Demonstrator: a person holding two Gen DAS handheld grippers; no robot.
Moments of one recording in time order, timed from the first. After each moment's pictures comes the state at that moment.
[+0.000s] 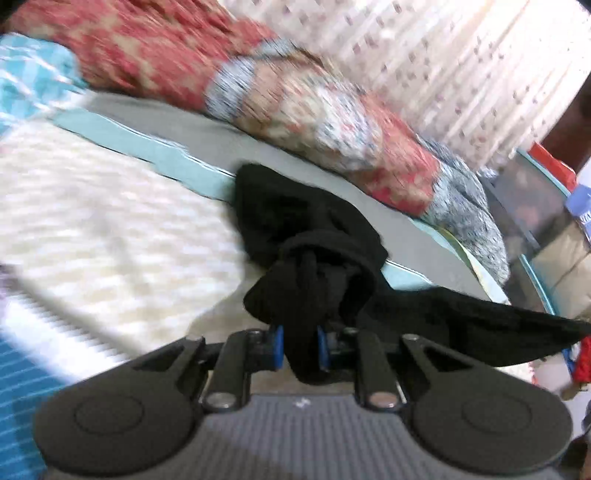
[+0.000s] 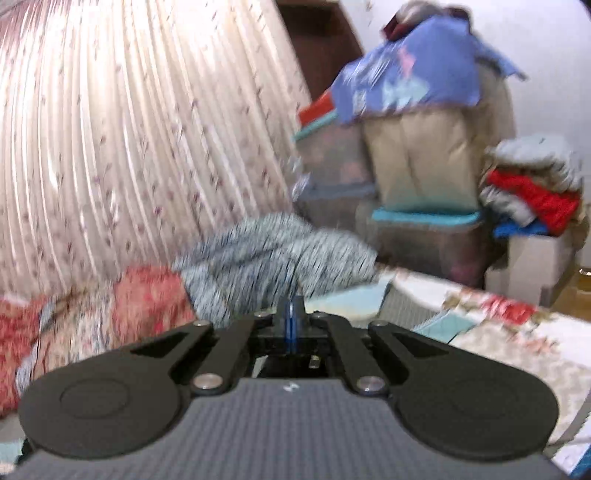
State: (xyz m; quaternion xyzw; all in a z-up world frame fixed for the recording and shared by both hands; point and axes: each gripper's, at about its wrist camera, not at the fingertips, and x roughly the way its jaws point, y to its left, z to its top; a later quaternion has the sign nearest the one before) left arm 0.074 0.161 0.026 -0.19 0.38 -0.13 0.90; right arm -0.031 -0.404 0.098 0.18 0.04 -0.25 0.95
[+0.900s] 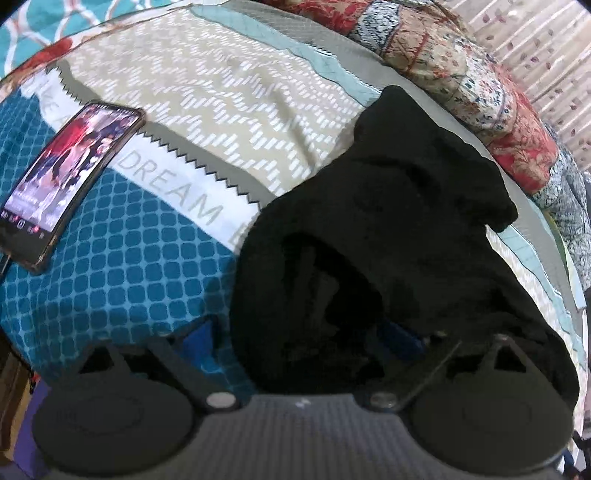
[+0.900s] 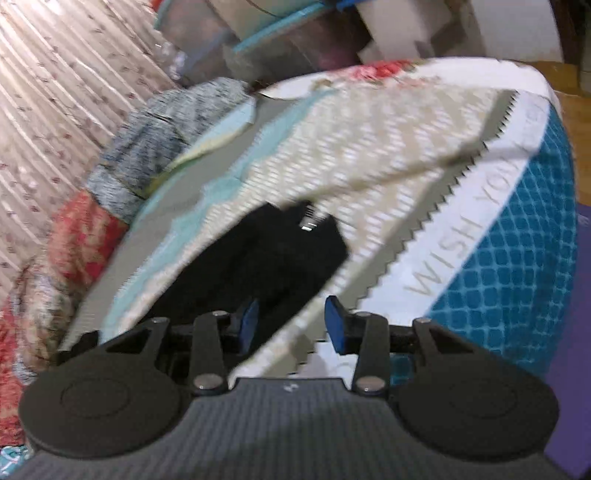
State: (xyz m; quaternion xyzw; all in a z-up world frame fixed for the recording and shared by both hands) left arm 0.059 0.197 -0.060 -0.23 0.50 0.00 0.84; right arm -0.082 -0.440 -0.071 0.41 0.23 -0.29 0.83
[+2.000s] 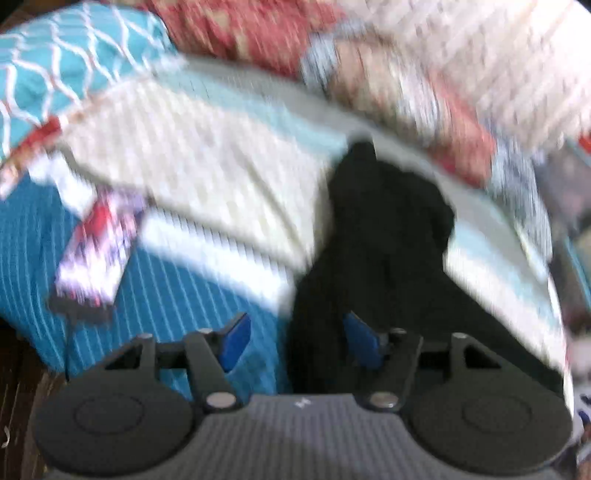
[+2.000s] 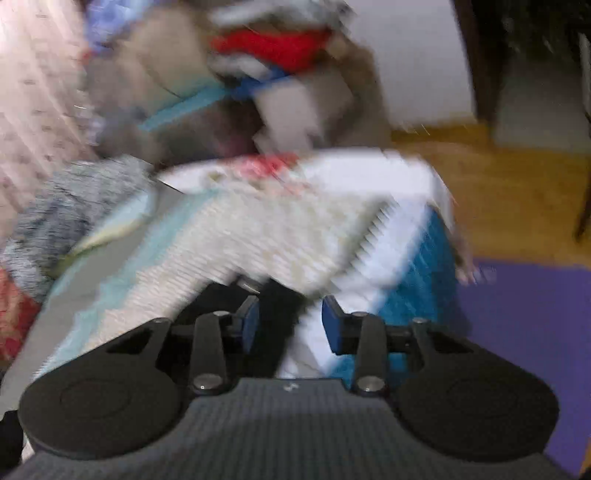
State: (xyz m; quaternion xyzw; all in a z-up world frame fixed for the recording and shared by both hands) left arm 0.022 0.249 0.022 -0.20 0.44 -0.07 0.88; right arm -0.117 -0.479 -0.004 0.31 0.17 -0.41 0.84
